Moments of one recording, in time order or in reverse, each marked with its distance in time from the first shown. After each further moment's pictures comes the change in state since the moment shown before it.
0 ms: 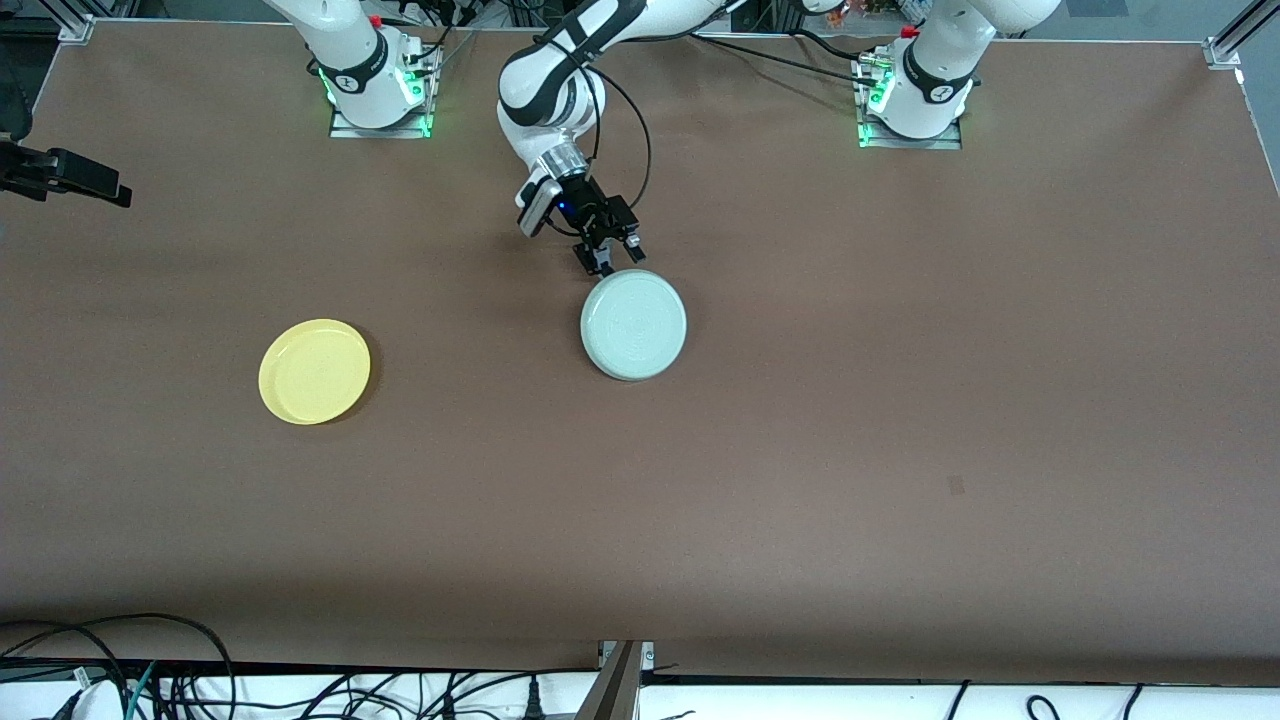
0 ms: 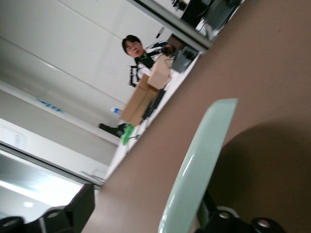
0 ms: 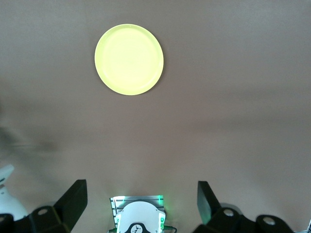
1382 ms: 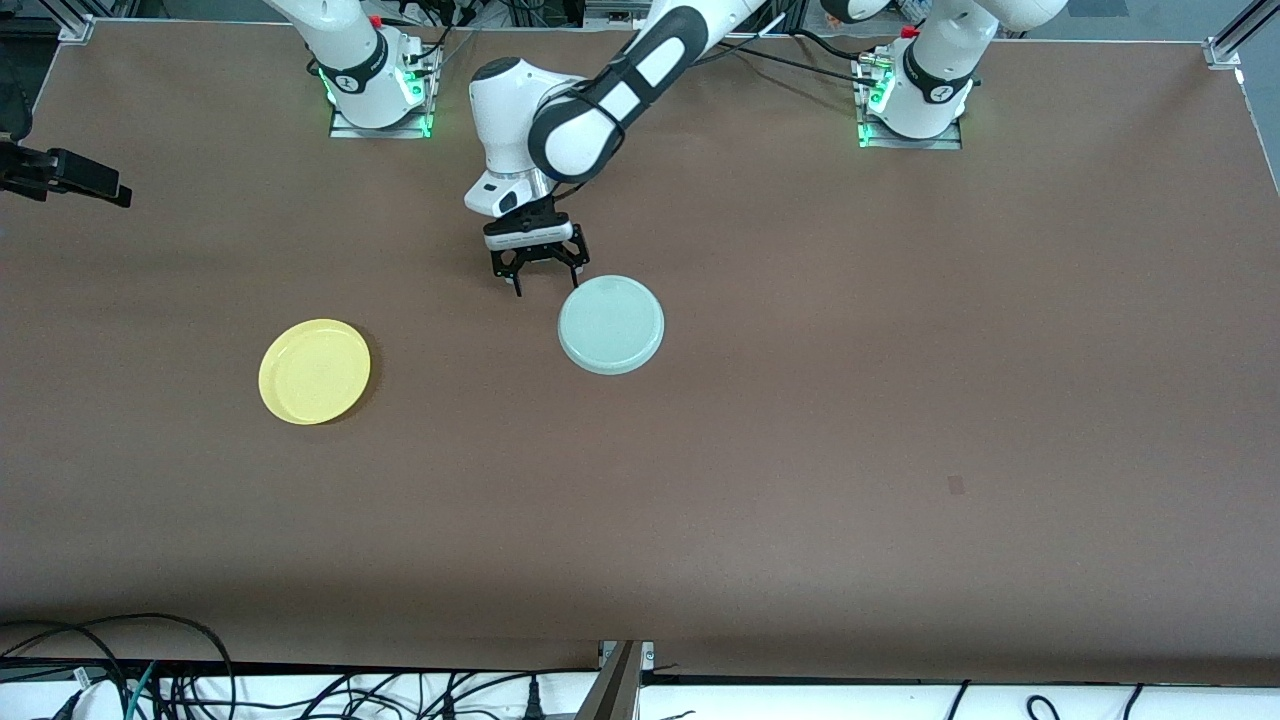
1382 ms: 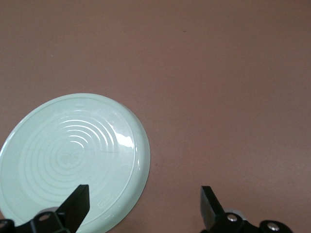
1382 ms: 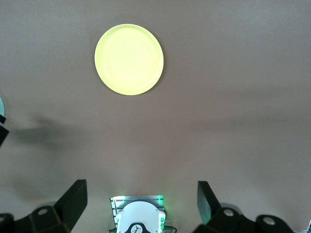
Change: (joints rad) left arm 0.204 -0.131 -0.005 0.058 -0.667 0.660 -0.268; right arm 0.000 0.000 0.000 0.000 0.000 0.000 0.000
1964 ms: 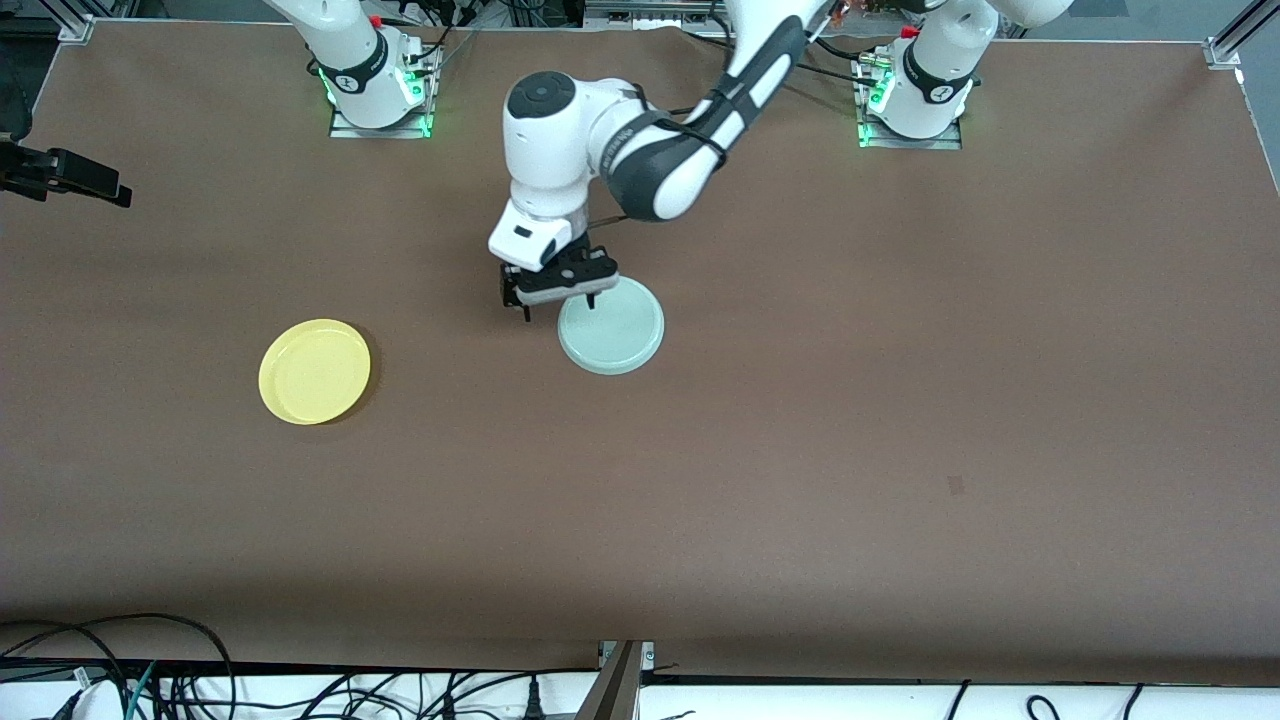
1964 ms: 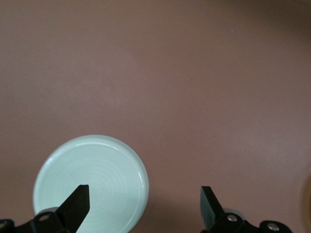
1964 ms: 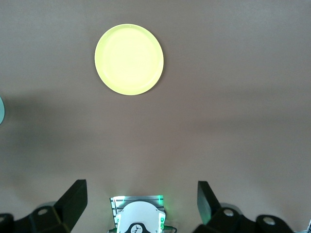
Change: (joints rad) left arm 0.214 -0.171 0.002 0.007 -0.390 -0.053 0.316; right arm 0.000 0.000 0.000 0.000 0.000 0.000 0.000
